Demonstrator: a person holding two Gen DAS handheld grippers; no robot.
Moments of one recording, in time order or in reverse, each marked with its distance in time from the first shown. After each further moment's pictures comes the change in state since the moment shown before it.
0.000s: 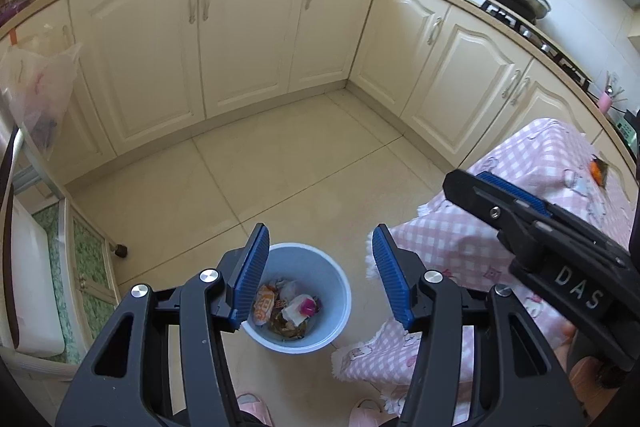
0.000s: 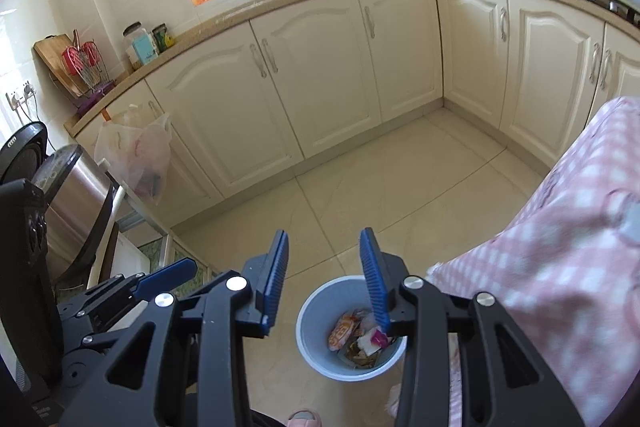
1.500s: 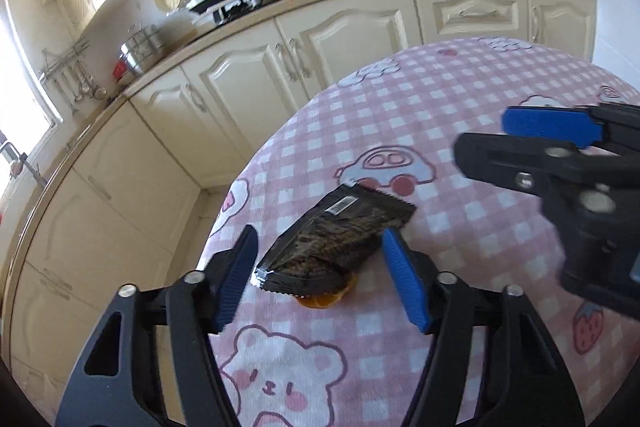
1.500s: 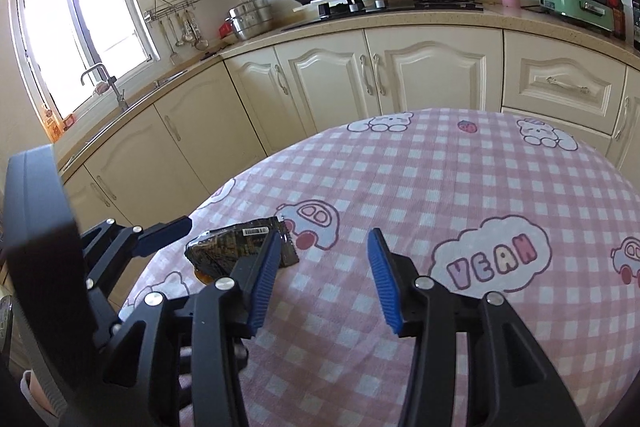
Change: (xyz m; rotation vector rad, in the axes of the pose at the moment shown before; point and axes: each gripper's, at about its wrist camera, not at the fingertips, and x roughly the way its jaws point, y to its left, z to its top) left arm 0.032 -0.390 0.021 0.898 -0.092 -0.153; right arm -0.206 -0.315 -0.007 0.375 -0.213 -0.399
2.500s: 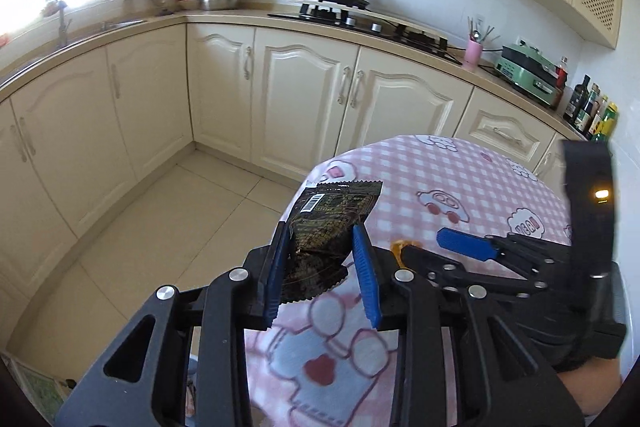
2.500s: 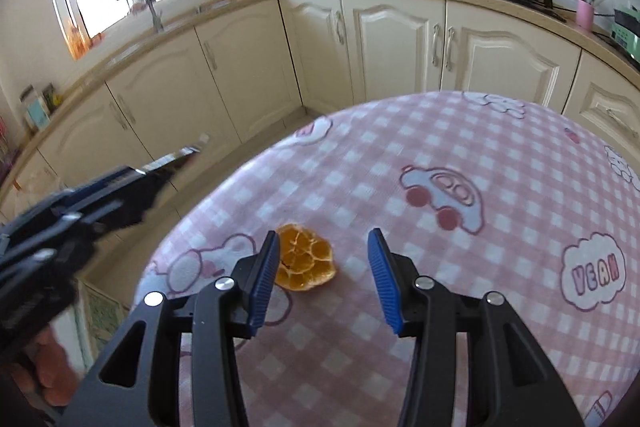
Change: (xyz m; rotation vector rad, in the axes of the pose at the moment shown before) left arm -0.050 0.121 -0.071 -0.517 -0.118 -0.151; right arm 0.057 0.101 -0.016 -0.223 0.189 0.032
